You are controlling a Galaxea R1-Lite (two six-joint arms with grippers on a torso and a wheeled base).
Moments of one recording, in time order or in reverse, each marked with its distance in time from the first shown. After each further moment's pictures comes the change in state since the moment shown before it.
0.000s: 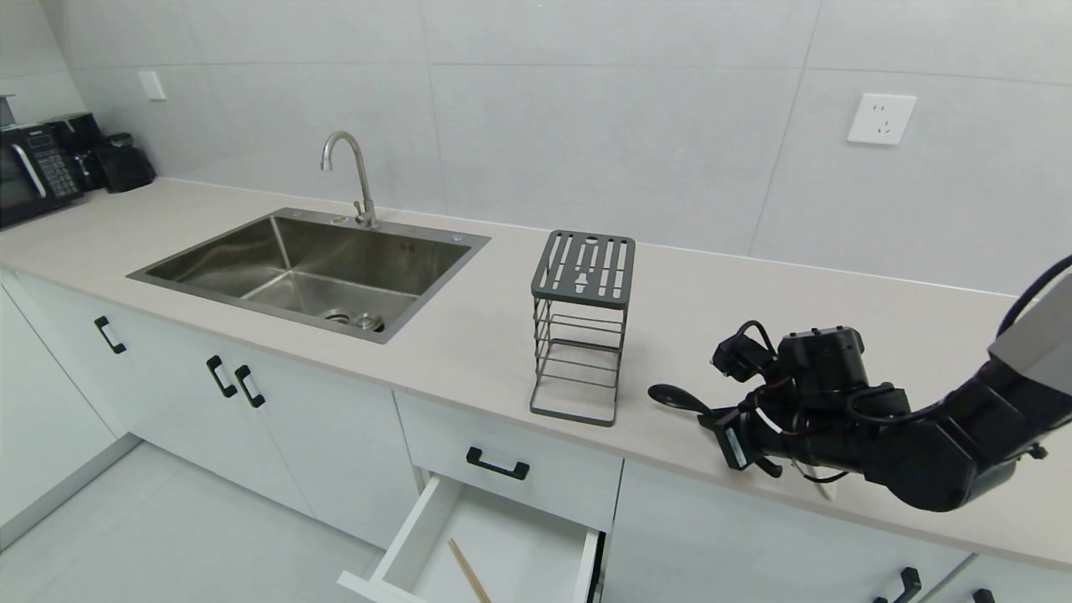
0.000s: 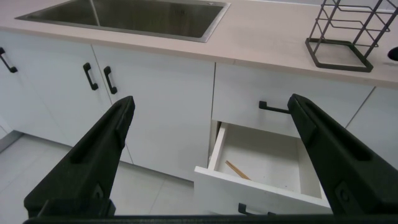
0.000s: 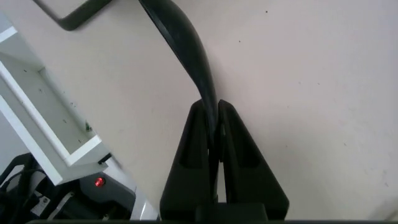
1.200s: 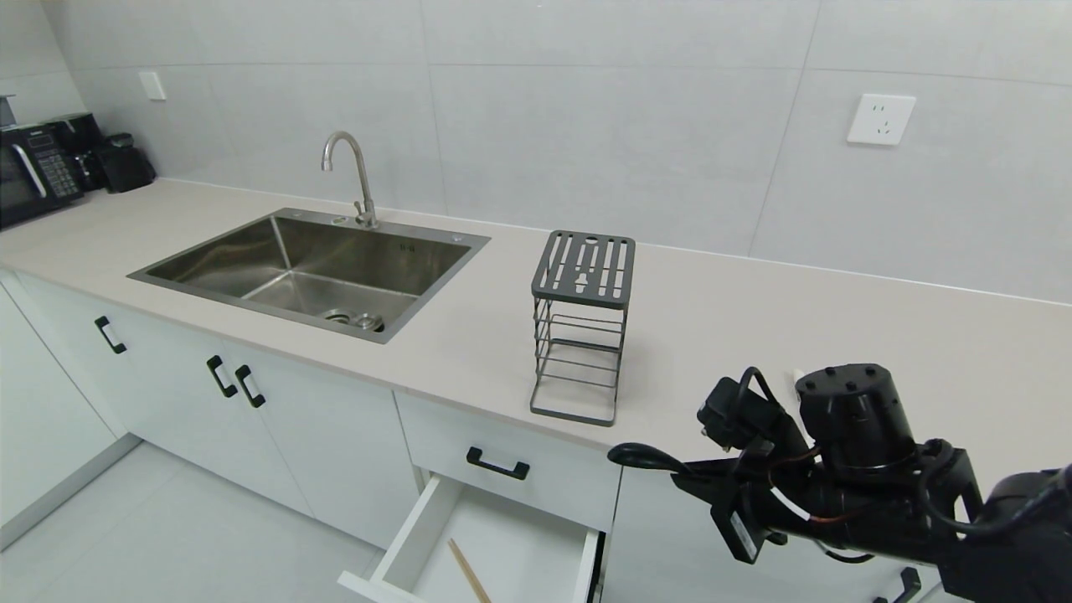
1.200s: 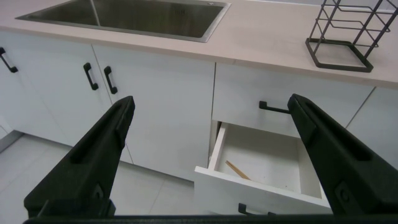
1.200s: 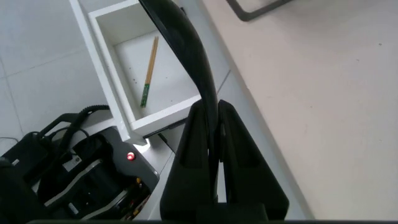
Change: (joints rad) left arm 0.000 0.000 0.000 0.000 0.000 0.000; right arm 0.262 -0.241 0.213 -0.004 0.020 -0.015
